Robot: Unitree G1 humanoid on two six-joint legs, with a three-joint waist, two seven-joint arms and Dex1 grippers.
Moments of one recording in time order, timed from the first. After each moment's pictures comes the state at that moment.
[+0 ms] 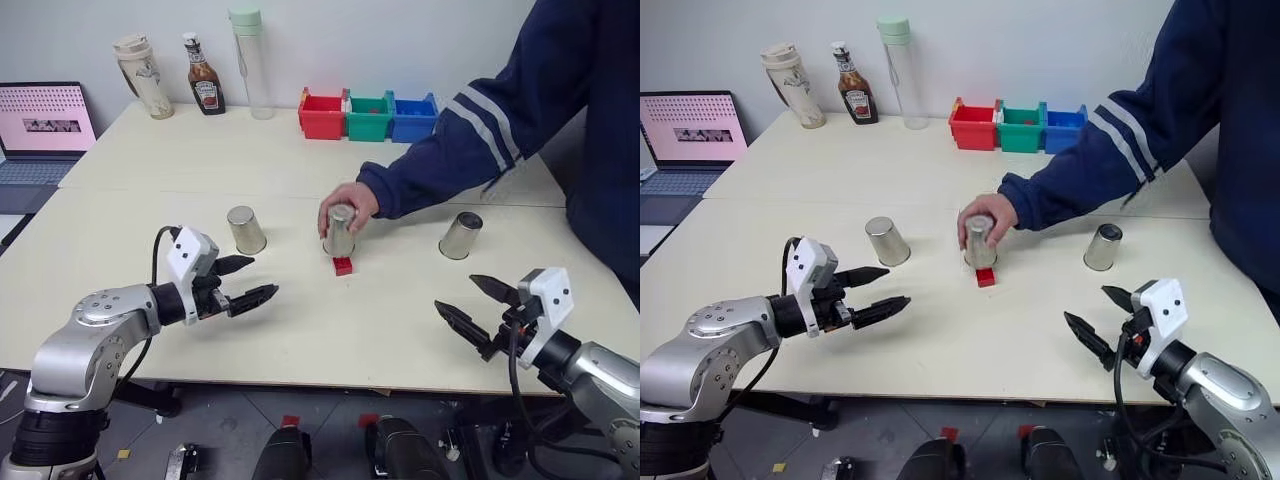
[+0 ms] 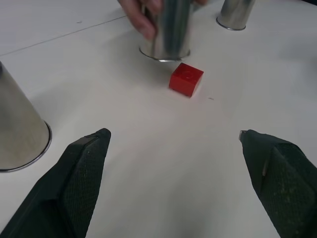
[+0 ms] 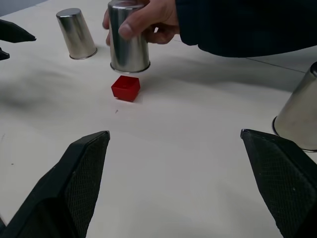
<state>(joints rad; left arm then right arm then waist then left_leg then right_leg) -0.16 0.76 0.19 -0.28 -0.55 0.68 -0.88 0.19 -0.60 -0.26 -0.74 0.65 0.66 0.47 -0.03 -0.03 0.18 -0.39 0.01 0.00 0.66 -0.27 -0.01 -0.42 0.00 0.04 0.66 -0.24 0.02</state>
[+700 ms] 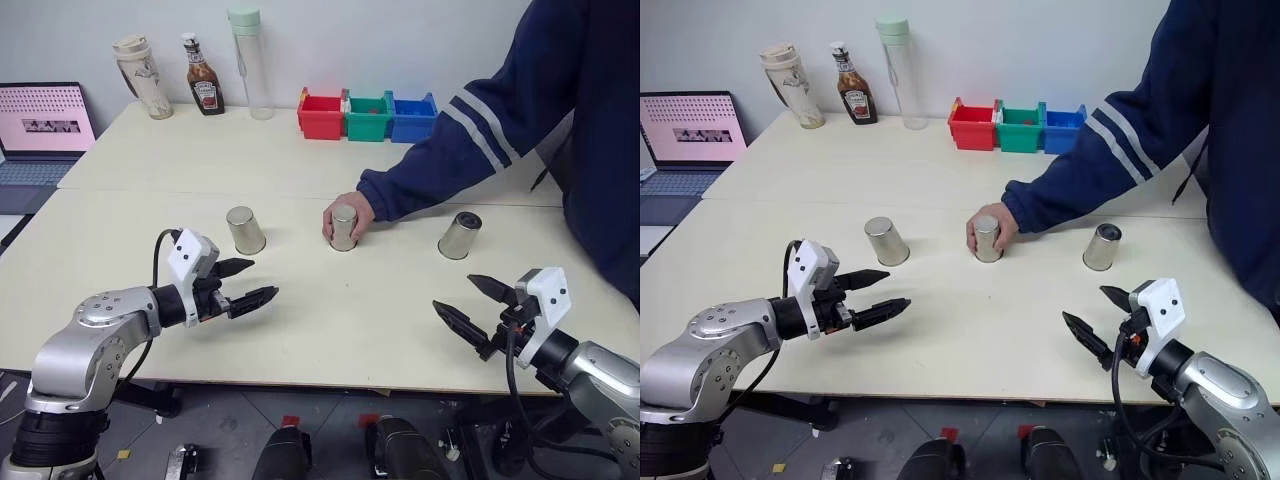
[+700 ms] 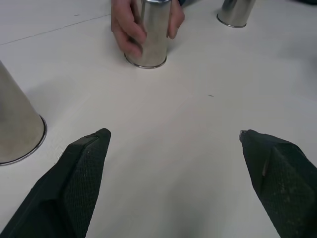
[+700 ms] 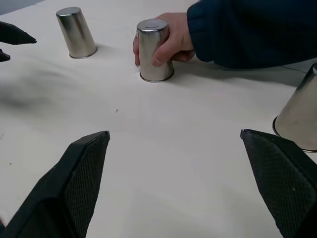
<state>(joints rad) -0.16 0.76 0.18 -0.28 -0.56 0.69 -0.87 0.19 -0.61 -0.25 -0.74 0.64 0.65 0.48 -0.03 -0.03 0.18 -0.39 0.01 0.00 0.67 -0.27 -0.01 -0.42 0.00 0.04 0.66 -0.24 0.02</state>
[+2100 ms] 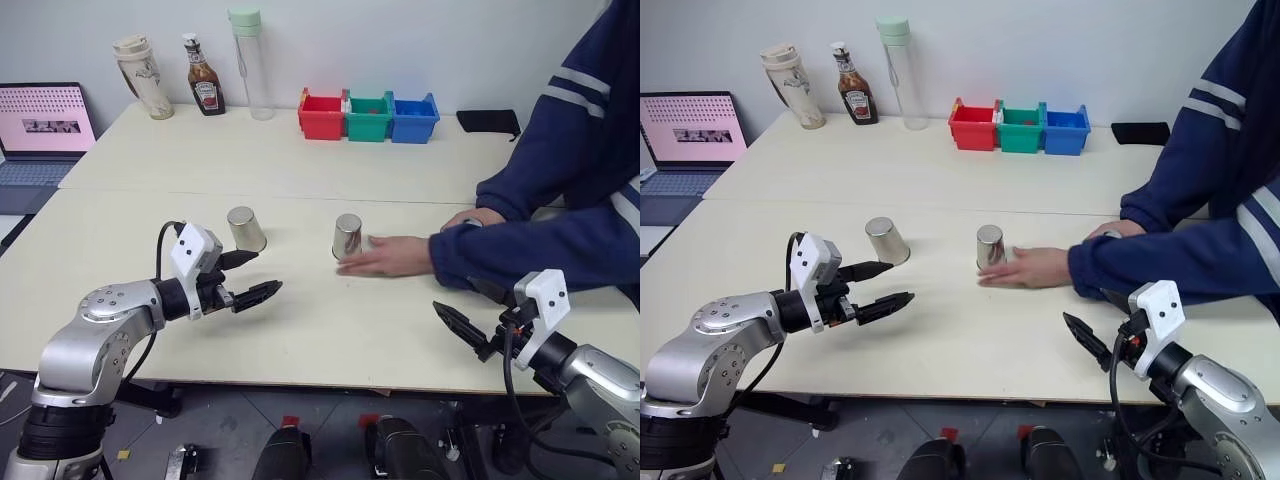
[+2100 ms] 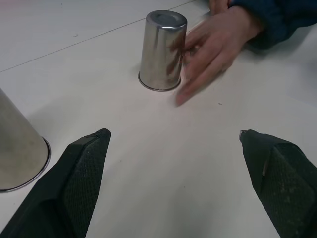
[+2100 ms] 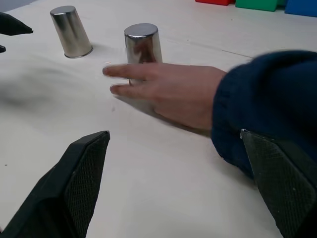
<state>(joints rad) -0.19 0.75 0.17 -0.26 -0.53 0.63 -0.87 0.21 -0.59 -0.25 -0.74 0.62 0.64 0.46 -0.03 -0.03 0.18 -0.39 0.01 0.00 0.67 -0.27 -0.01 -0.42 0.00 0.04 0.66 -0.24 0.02</state>
